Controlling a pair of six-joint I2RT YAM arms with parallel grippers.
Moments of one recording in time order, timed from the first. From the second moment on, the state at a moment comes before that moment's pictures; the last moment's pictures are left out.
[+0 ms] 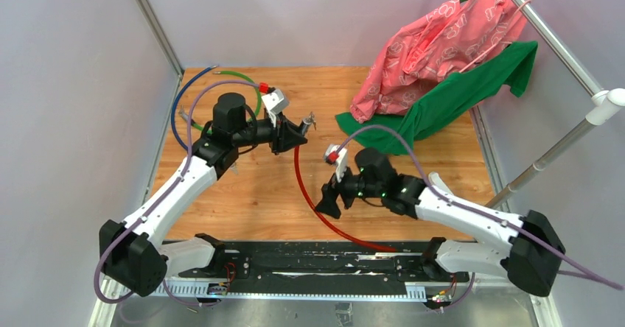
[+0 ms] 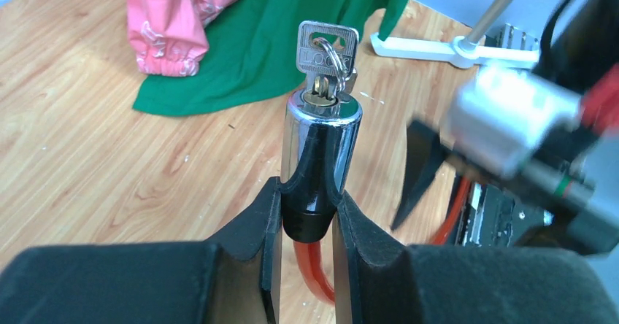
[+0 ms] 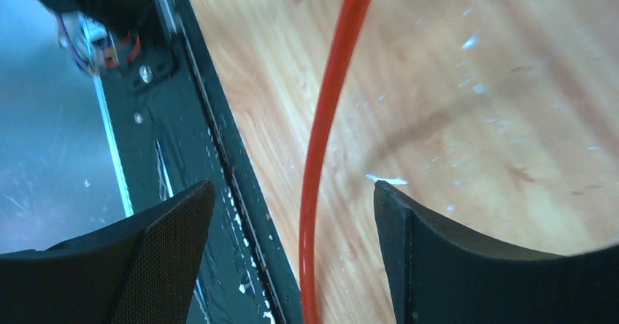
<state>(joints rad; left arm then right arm) -0.43 1.17 0.97 -0.09 0.76 0.01 0.88 1.08 0.75 -0.14 -0.39 0.11</state>
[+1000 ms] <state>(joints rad) -0.21 1.08 1.06 -0.27 0.76 0.15 1.08 1.34 0.77 -0.23 -0.07 -0.15</state>
